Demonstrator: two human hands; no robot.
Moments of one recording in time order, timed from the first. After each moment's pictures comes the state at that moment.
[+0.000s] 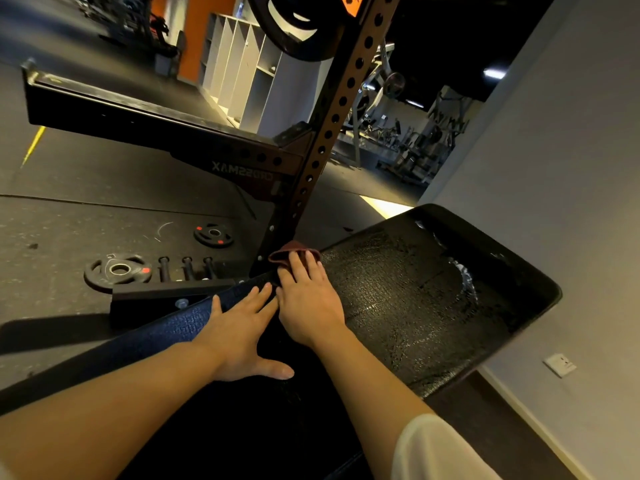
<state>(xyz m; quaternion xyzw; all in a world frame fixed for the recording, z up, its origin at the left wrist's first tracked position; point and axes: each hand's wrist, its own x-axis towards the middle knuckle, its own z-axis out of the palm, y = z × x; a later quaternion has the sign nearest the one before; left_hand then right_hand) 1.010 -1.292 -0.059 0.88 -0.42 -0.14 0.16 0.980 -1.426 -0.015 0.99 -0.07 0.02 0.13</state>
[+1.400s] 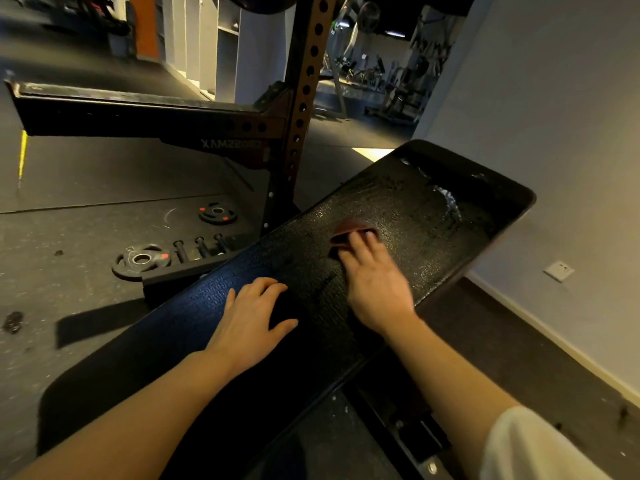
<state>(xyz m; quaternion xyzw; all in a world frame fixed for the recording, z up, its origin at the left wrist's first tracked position) 0.953 -1.249 -0.085 0.86 -0.41 0.00 0.29 0.861 -1.428 -0.009 0.97 -0.17 0.11 0.10</state>
